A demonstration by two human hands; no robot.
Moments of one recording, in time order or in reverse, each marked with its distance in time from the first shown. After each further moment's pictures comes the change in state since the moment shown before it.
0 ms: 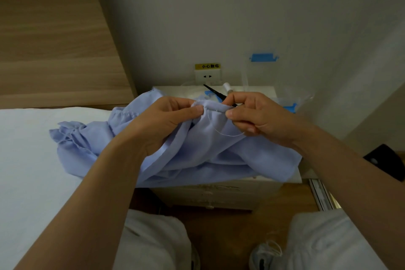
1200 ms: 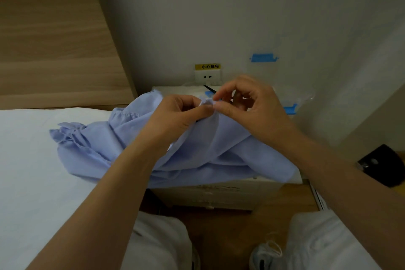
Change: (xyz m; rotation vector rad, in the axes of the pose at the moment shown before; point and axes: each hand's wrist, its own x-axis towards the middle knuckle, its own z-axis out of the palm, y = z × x) left_hand 0.005 0.000 0.017 0.188 0.187 0.138; right_hand 0.012 0.004 0.014 -0.379 0.421 -0.494
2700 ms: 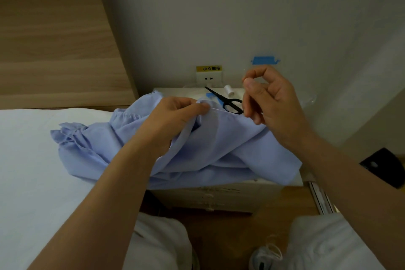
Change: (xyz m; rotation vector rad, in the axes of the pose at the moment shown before) left_hand 0.008 -0.009 -0.008 -0.053 0.040 -0.159; right_hand -0.002 -0.014 -0.016 0.362 0.080 0.255
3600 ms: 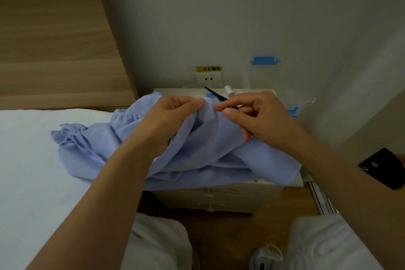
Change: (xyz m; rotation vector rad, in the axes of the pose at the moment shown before) left_hand -0.004 0.001 0.000 -0.102 -0.017 0.107; right_hand -0.005 0.010 0.001 -0.278 -0.217 0.004
